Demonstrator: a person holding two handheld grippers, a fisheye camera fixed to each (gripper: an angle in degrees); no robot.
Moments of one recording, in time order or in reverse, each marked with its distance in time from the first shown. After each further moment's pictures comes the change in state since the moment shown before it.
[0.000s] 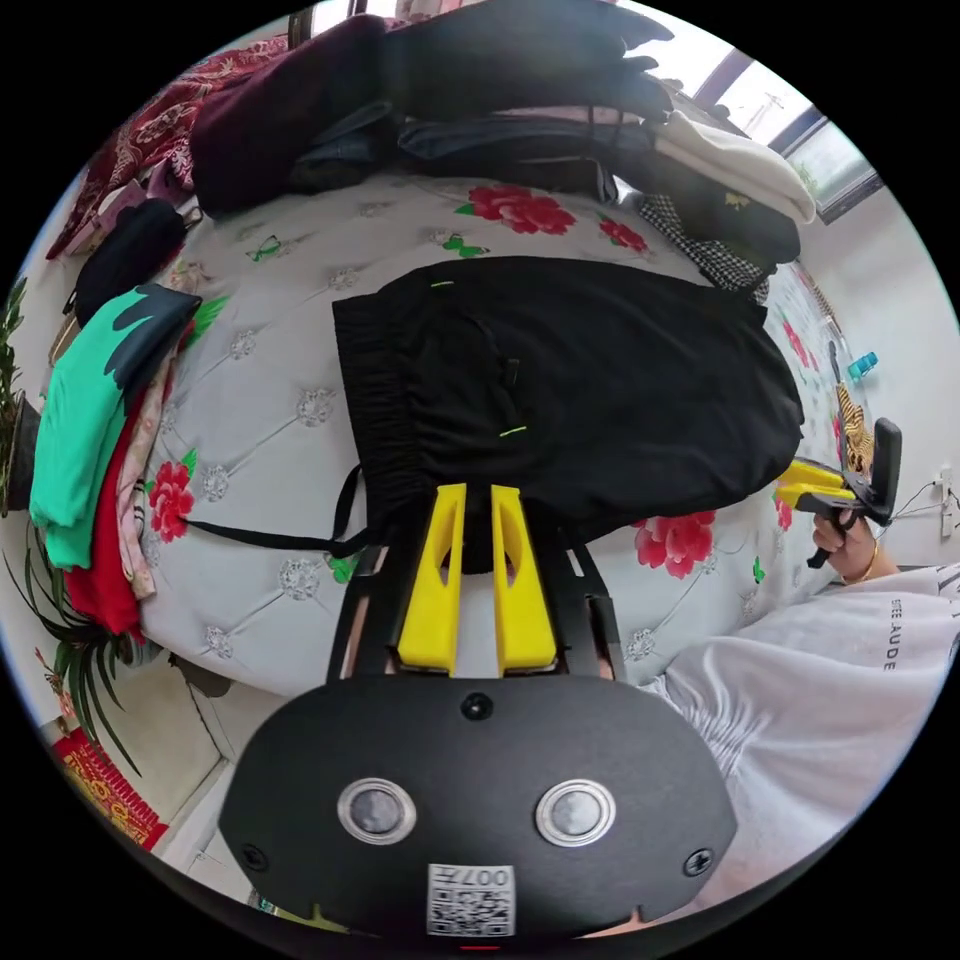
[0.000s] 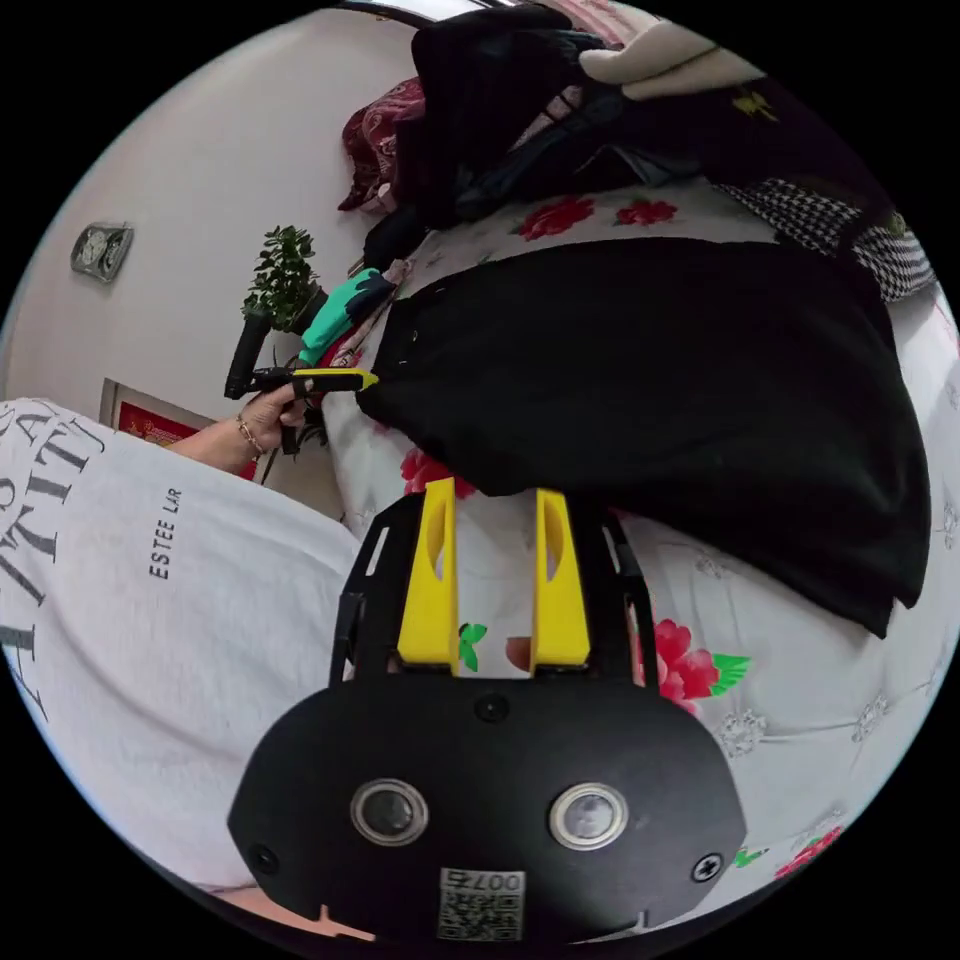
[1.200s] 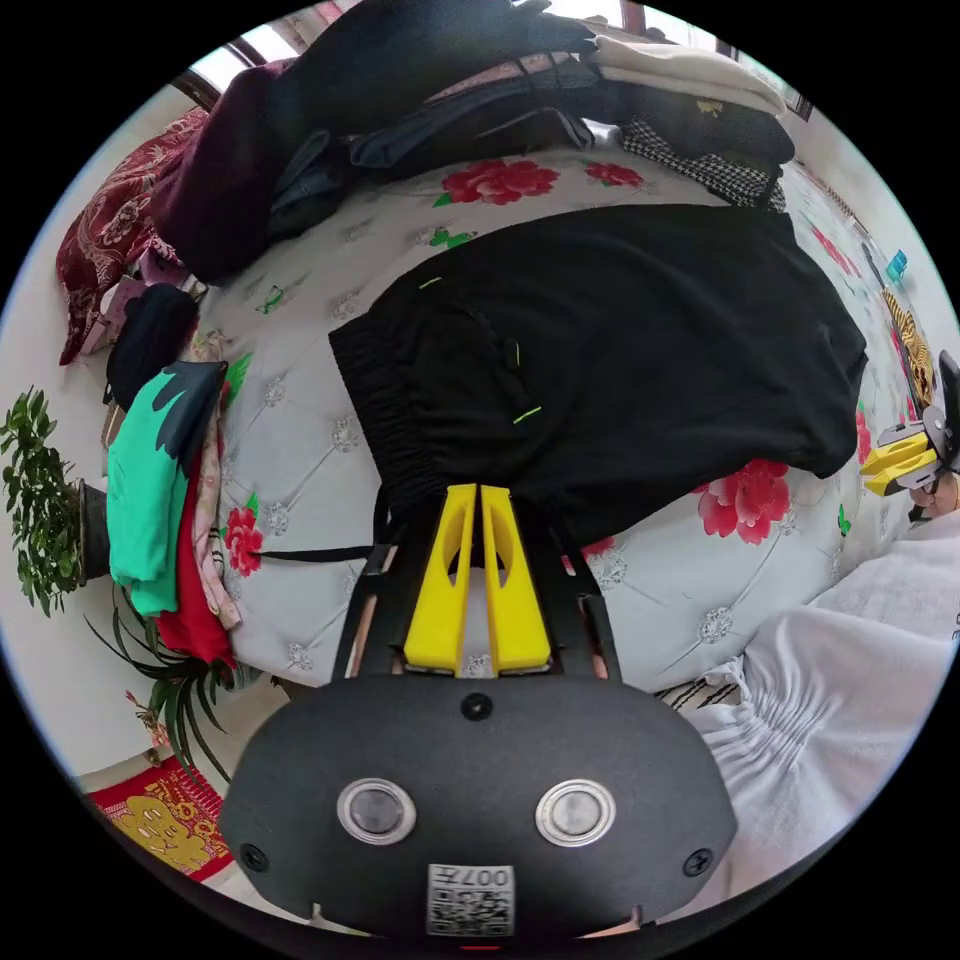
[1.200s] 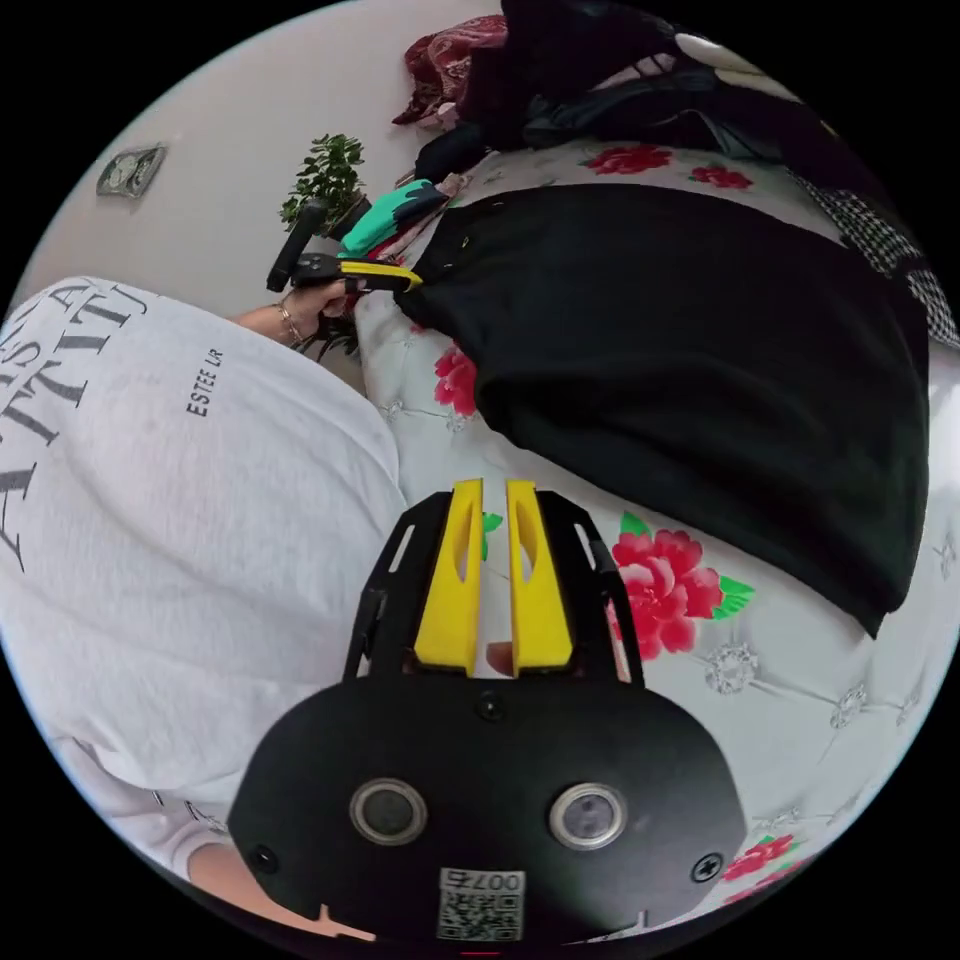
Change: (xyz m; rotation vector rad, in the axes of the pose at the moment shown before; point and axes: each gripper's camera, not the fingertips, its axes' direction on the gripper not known) left arm -0.004 0.035 0.017 -0.038 -0.268 0.166; right arm 0.016 0.053 -0.018 -0.223 -0.034 -0.130
